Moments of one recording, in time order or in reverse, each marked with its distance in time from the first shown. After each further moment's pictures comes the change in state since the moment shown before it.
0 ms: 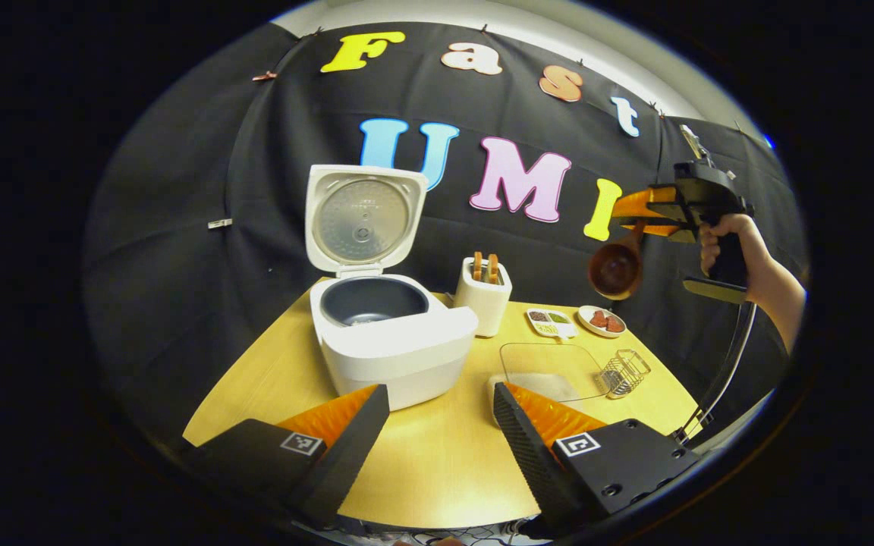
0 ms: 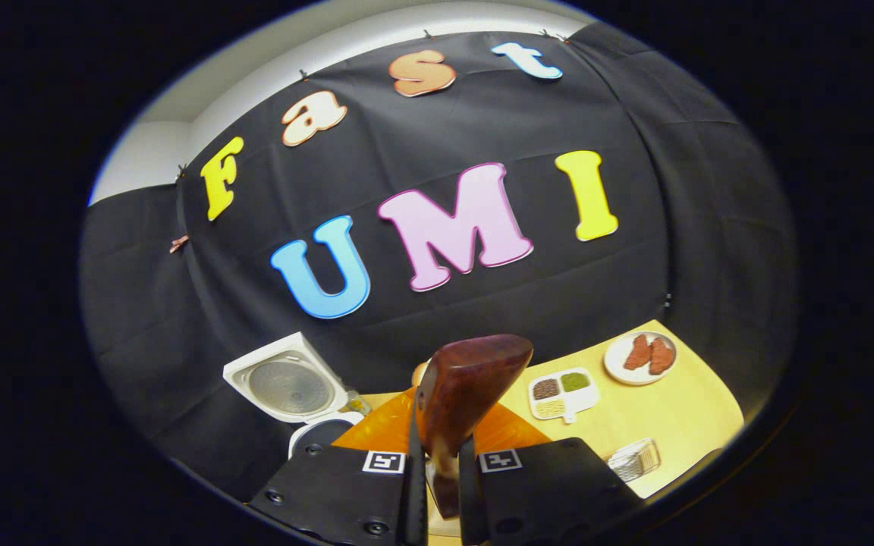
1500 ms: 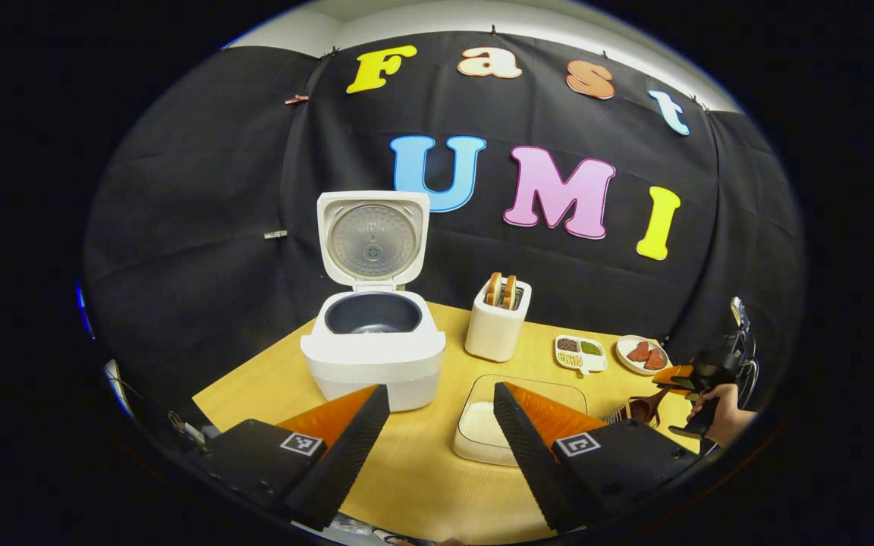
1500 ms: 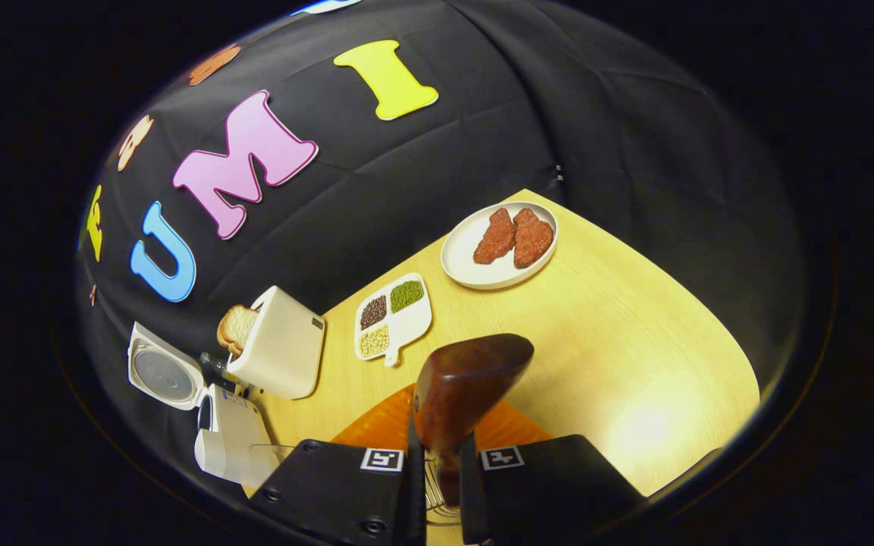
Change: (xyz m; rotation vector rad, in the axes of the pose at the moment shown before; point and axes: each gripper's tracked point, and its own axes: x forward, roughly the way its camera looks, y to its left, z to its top) left arm 0.024 -0.104 0.036 -0.077 -0.038 0.339; right arm 0.059 -0.286 -0.174 0.284 0.340 -0.283
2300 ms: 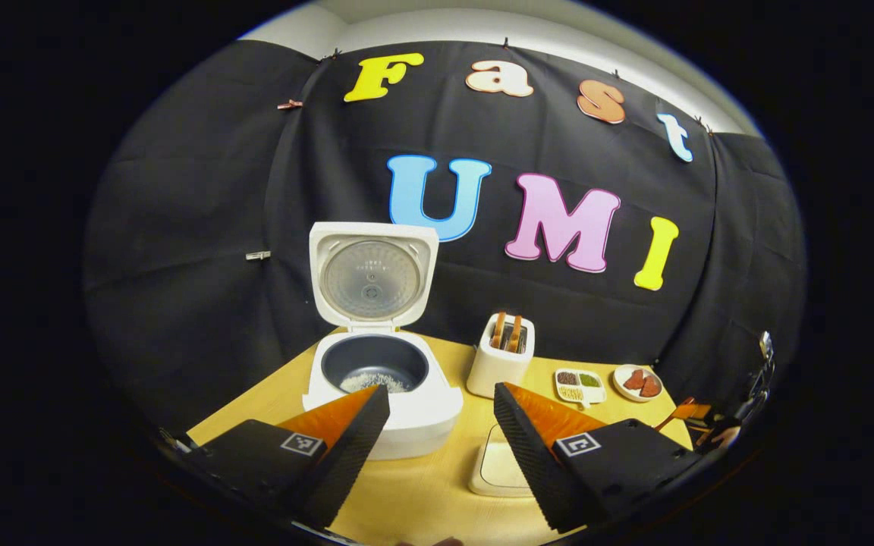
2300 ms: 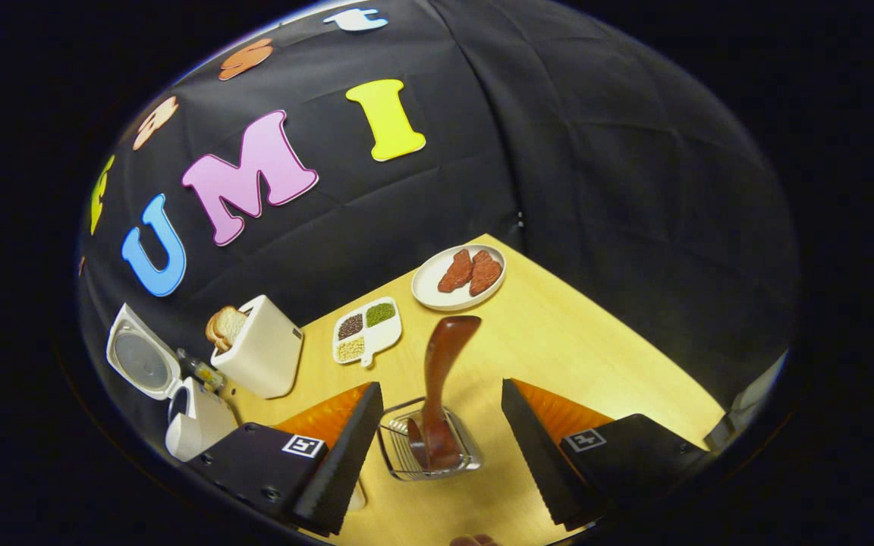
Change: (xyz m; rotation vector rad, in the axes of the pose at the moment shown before) left arm 0.050 0.058 0.101 -0.044 -0.099 -0.087; right arm -0.101 -0.023 -0.001 -0.139 -0.198 -0.174
